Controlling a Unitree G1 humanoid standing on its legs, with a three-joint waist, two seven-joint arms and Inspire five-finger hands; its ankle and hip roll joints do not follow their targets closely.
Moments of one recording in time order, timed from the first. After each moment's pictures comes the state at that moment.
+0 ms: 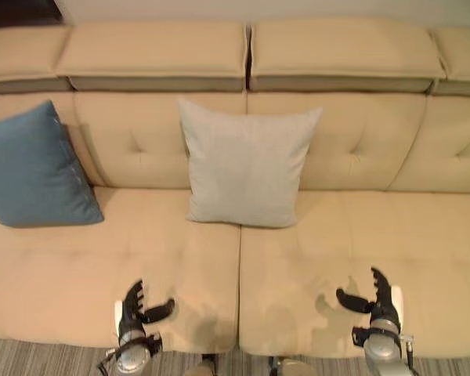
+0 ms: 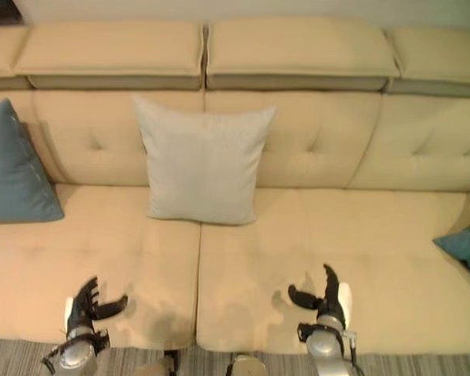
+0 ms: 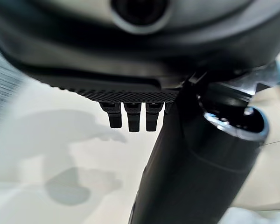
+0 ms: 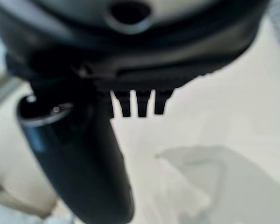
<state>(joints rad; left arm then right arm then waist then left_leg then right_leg) 0.14 0.22 -0.05 0.77 -0.22 -0.21 0.35 0.10 -0.31 0.01 0.67 -0.02 -0.13 -0.43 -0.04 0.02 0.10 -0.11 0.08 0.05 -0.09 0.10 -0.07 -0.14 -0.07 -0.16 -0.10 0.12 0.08</state>
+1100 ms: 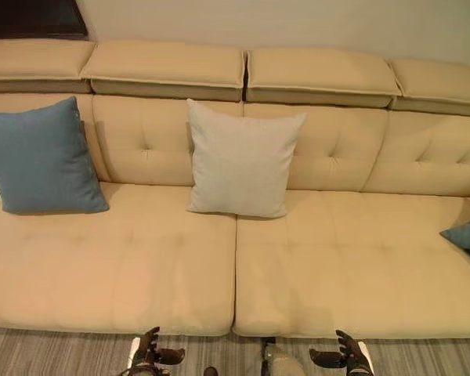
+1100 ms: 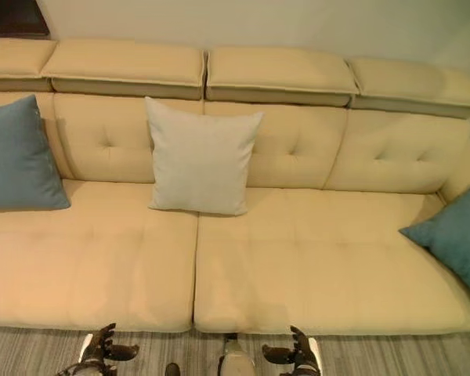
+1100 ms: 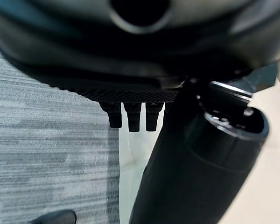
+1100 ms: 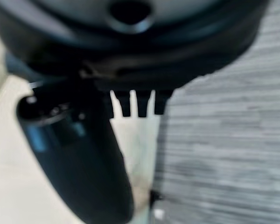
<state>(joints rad) -0.01 0.23 -0.15 1.17 -0.15 -0.19 0.27 0.03 -0.22 0.11 1.10 0.09 -0.13 -0.26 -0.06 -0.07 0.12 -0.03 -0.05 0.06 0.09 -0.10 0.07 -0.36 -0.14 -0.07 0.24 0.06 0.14</state>
